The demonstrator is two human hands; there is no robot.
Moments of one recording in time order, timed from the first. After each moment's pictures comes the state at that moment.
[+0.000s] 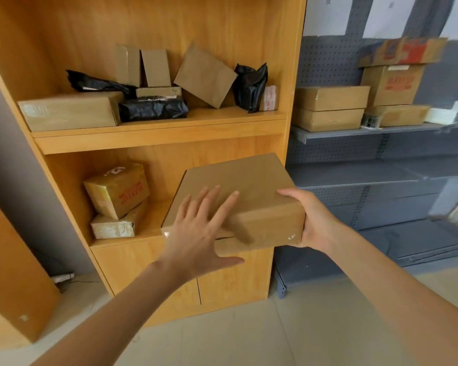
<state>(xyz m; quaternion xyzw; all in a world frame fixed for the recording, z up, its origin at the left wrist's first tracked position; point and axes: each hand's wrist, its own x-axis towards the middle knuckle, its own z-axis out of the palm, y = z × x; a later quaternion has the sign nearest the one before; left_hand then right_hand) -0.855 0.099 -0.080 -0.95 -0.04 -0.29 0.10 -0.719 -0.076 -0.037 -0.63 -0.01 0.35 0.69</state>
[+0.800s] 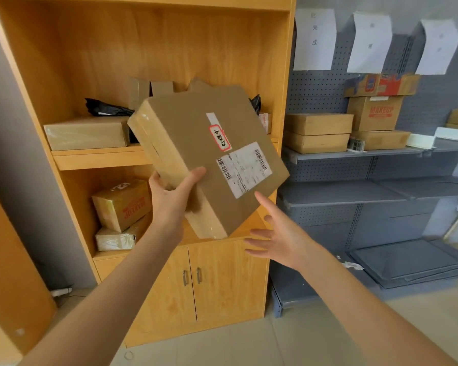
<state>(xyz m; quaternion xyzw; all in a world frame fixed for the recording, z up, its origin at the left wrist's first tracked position) -0.866 0.072 0.016 -0.55 -0.22 -0.41 -0.69 -0.773 -0.096 -0.013 -0.58 -0.08 0.40 0.70</state>
